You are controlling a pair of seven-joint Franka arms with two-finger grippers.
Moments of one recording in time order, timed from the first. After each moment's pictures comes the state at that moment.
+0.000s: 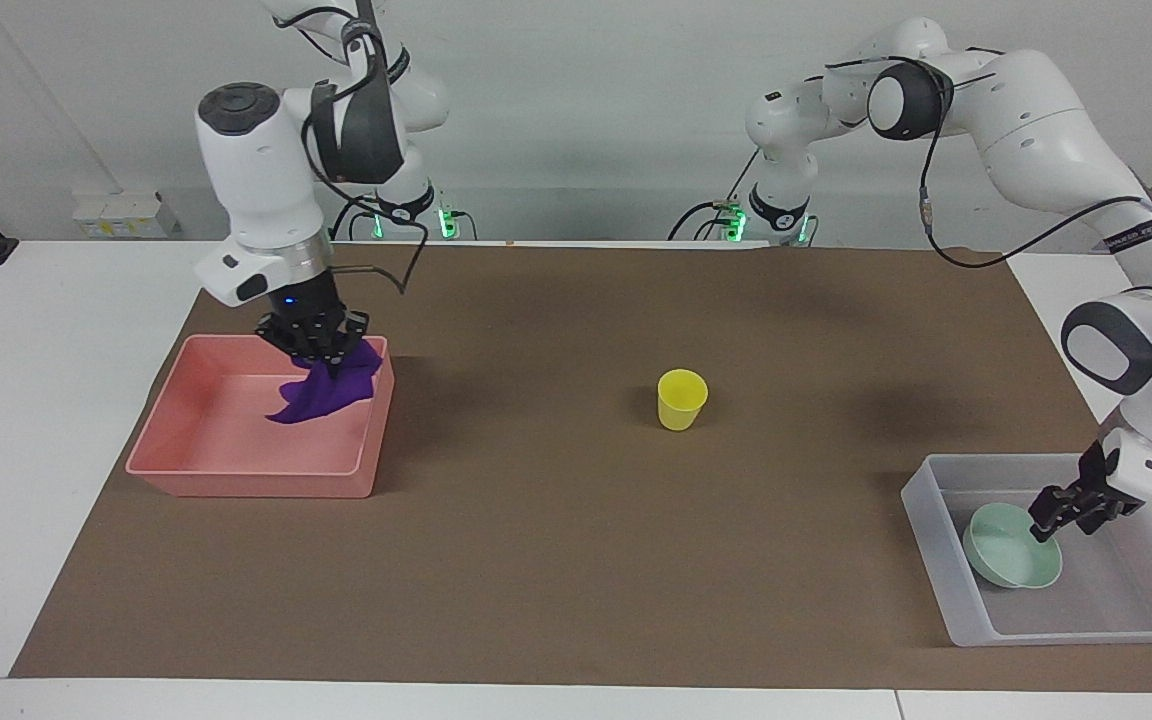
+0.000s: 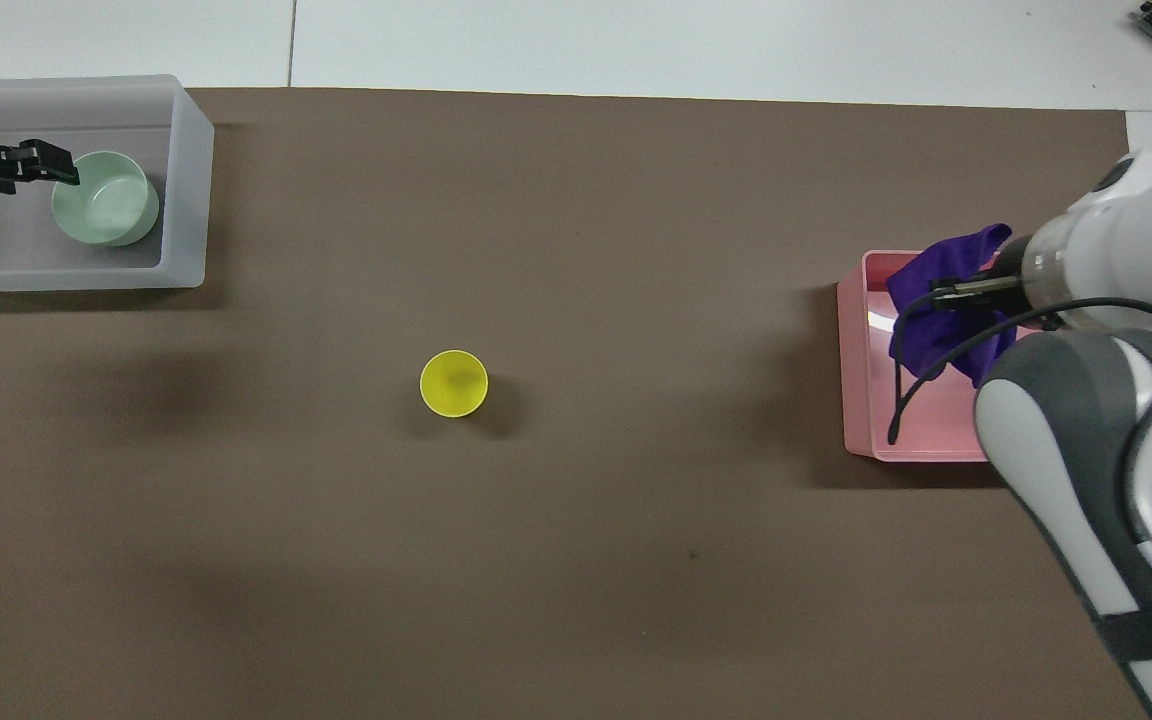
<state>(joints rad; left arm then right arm) 0.23 0.64 -0.08 -1.26 -0.01 2.14 0.11 0.07 0.03 -0.05 -1.87 -0.07 2.05 -0.04</state>
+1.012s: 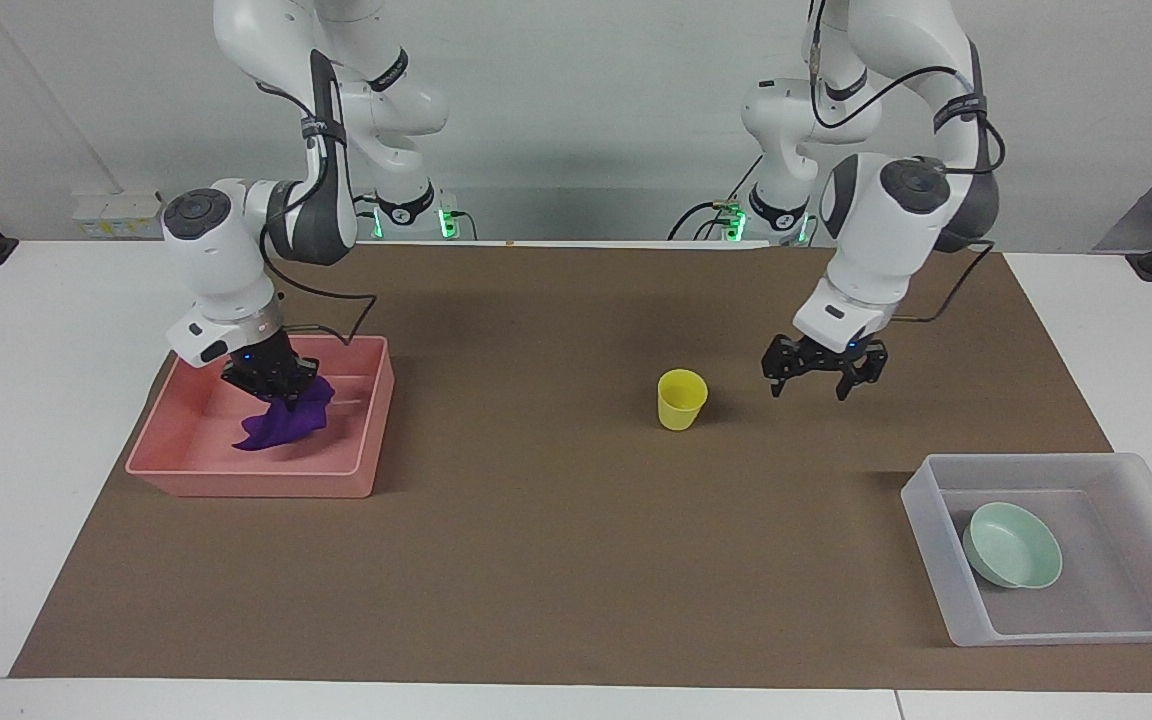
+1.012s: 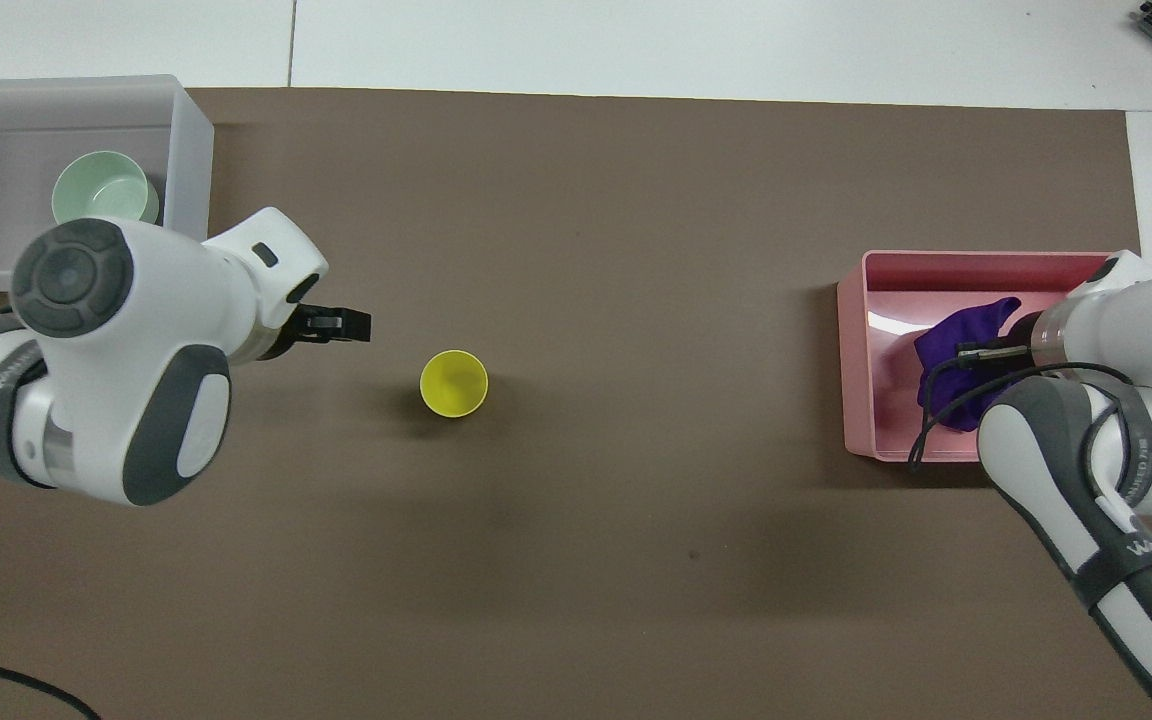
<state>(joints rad) -0.25 0.08 -0.08 -2.02 -0.01 2.24 -0.23 -0.06 0.09 -0.05 -2.16 -0.07 2.35 -0.11</state>
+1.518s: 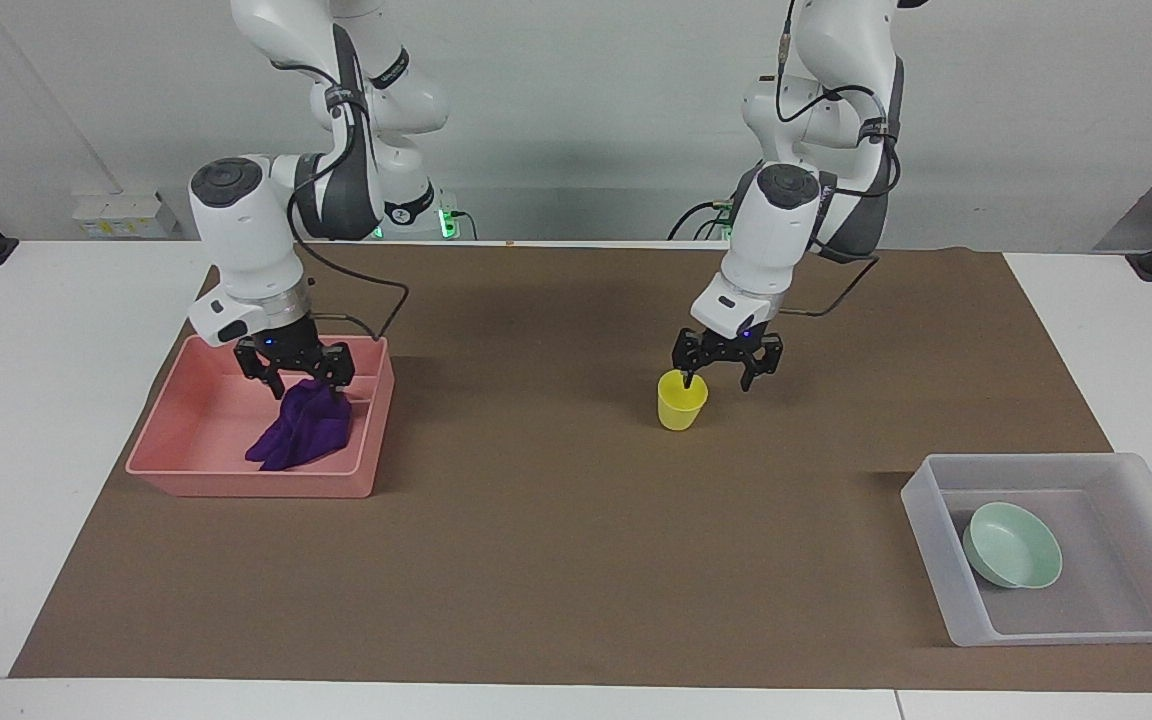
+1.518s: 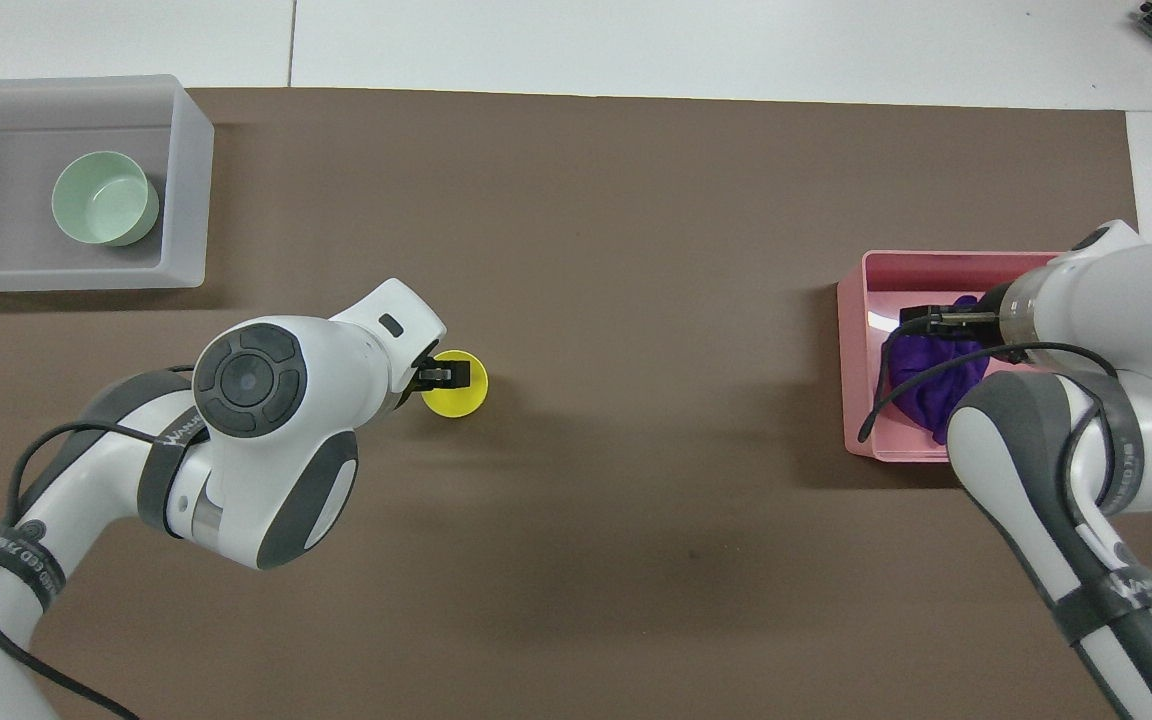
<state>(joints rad) -0.40 0.08 -0.09 -2.15 -0.01 2.41 -0.41 0.06 0.03 -0.03 -2.04 -0.07 2.21 0.16</state>
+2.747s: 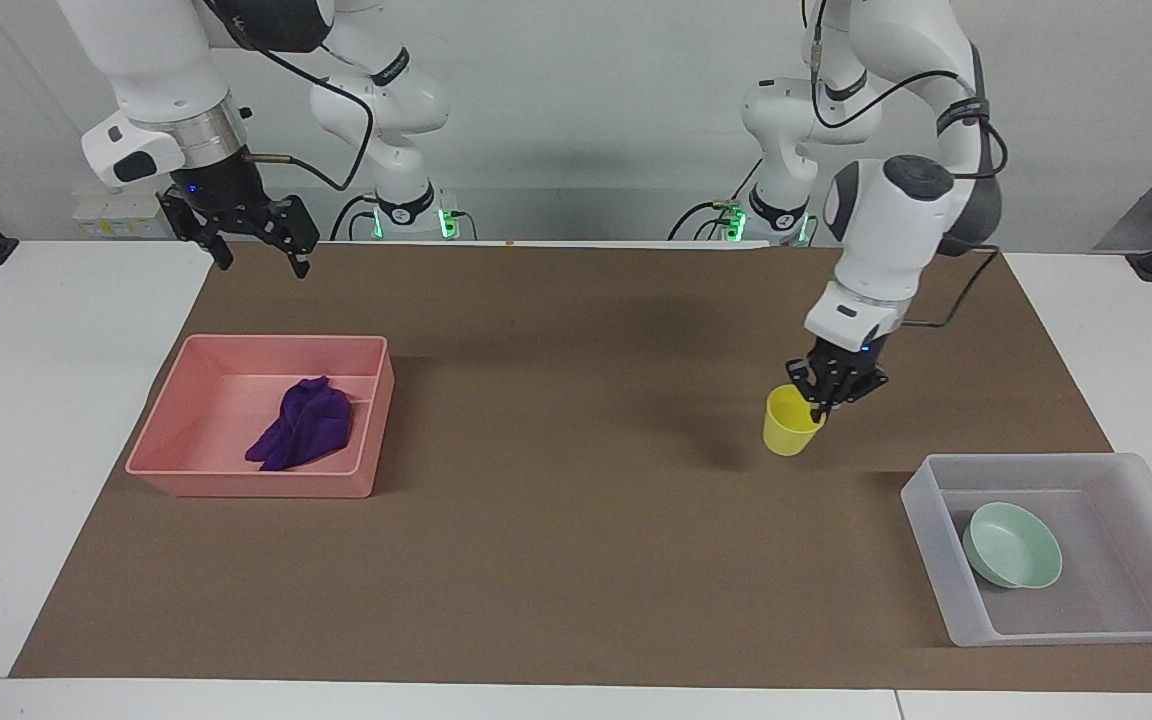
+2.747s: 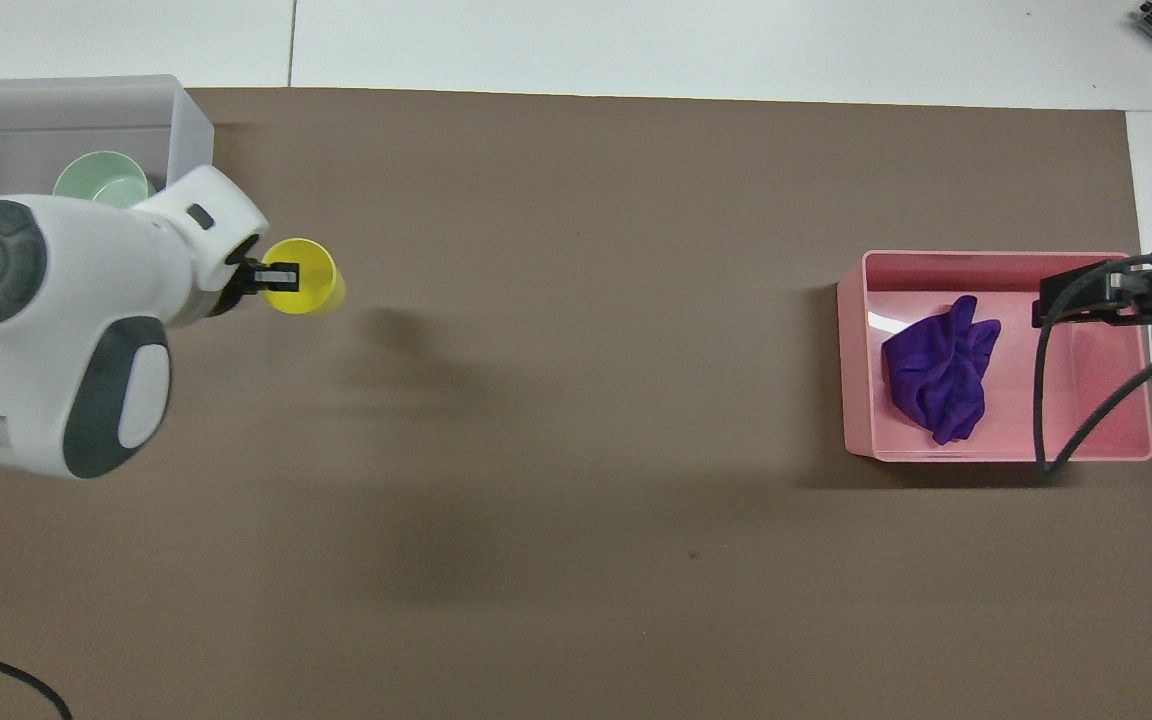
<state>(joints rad) -0.14 0.10 -0.04 -1.93 0.02 2.31 -0.08 0.04 -0.01 -0.04 -1.56 -0.02 1.57 0.11</state>
